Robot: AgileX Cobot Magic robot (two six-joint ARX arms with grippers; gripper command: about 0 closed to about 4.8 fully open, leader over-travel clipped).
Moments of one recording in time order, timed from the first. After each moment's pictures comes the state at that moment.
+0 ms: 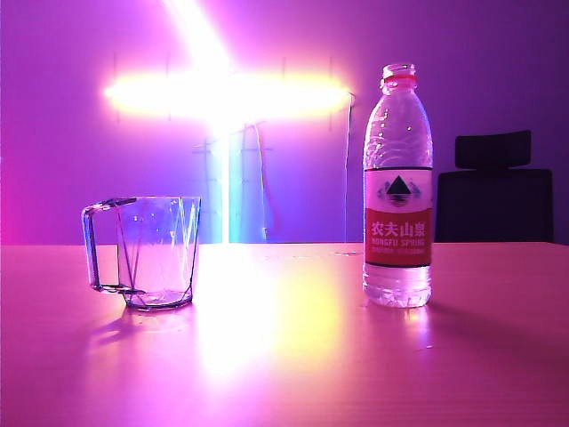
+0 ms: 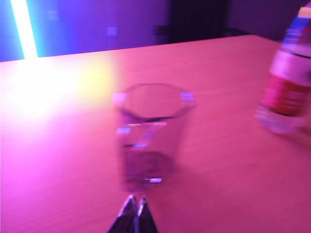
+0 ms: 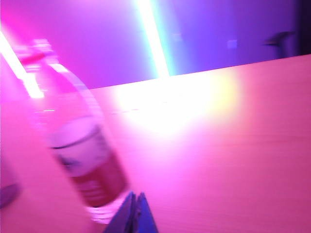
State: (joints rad) left arm -0.47 0.00 0.01 -0.09 0.02 0.01; right arm 0.02 0.00 0.01 0.02 -0.24 0.24
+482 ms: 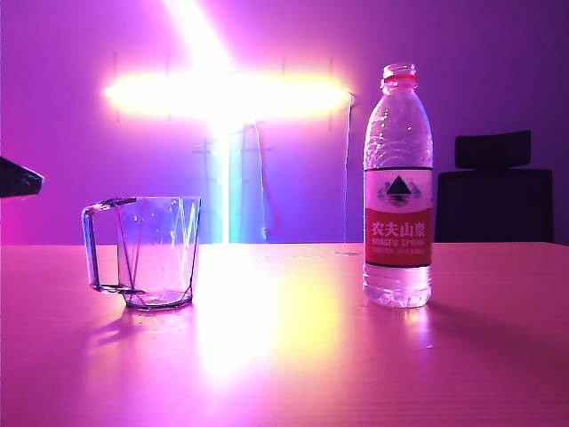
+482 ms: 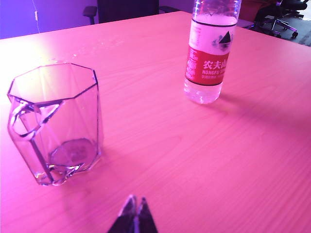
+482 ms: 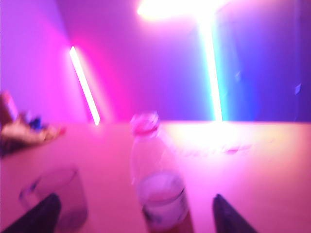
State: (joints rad) left arm -0.68 0.07 0.01 -0.09 0.02 0.01; right arm 0.21 0.12 0.16 0.11 -0.25 0.20
